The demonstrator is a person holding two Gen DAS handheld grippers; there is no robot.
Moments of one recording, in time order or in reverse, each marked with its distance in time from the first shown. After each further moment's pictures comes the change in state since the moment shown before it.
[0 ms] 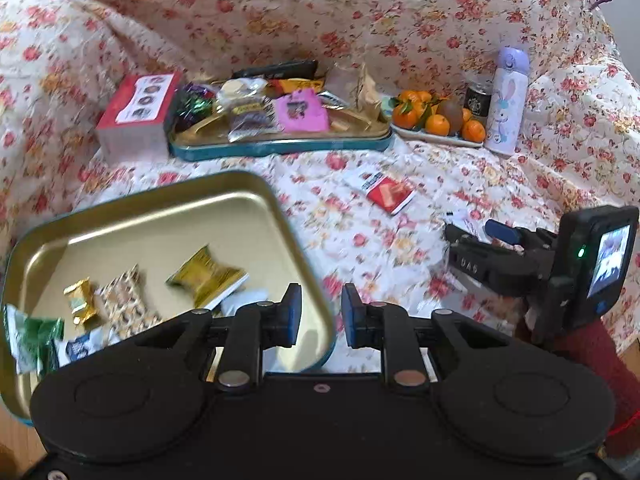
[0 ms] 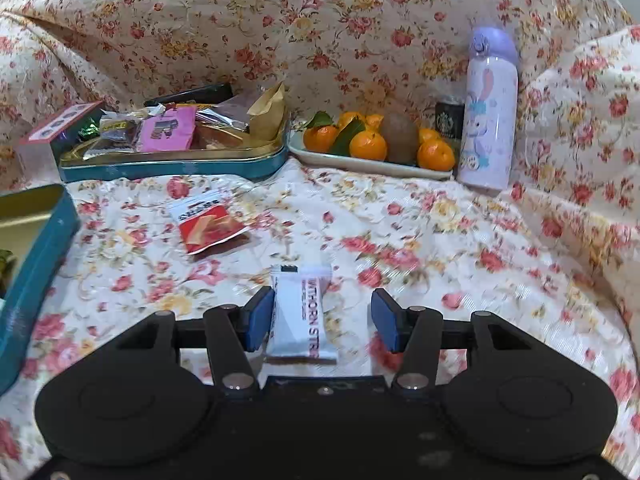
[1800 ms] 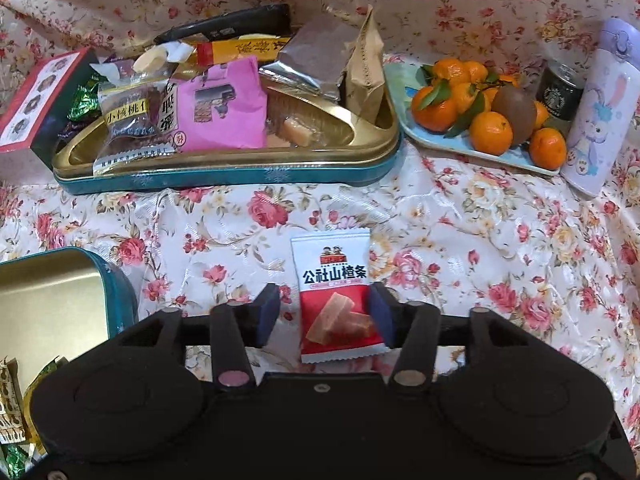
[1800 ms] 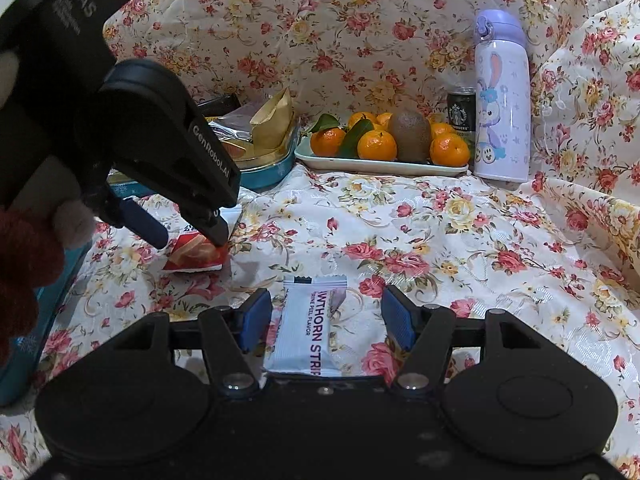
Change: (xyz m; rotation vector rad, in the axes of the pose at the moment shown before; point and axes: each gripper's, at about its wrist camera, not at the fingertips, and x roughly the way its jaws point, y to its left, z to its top) left arm 0.174 -0.068 0.093 -0.122 0.197 0.141; right arm 0.010 -0.019 0.001 0.072 -0.013 0.107
